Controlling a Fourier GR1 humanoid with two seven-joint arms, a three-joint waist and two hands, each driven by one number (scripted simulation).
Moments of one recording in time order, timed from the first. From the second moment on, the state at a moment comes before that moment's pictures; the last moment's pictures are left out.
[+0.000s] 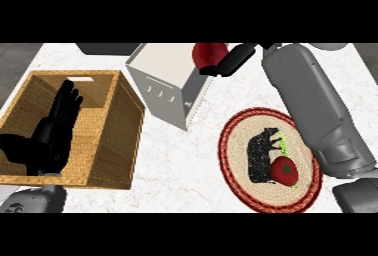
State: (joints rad) left arm -0.11 0.21 0.01 -1.66 0.04 0.19 0.15; right arm -1.16 -0.19 0.00 -0.69 0.41 0.22 -0.33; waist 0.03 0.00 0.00
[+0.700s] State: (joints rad) left arm -0.11 0.19 -0.01 -1.67 0.02 0.18 0.16; right arm -1.33 -0.12 -0.09 -0.36 0.42 0.11 -0.40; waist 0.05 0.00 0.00
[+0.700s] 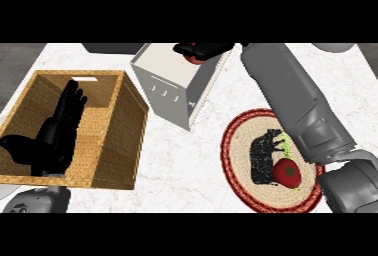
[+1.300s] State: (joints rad) left arm -0.11 0.18 0.00 -1.67 0.02 0.17 0.15; right arm -1.38 -0.13 -0.18 -0.24 0.34 0.23 -0.49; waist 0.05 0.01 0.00
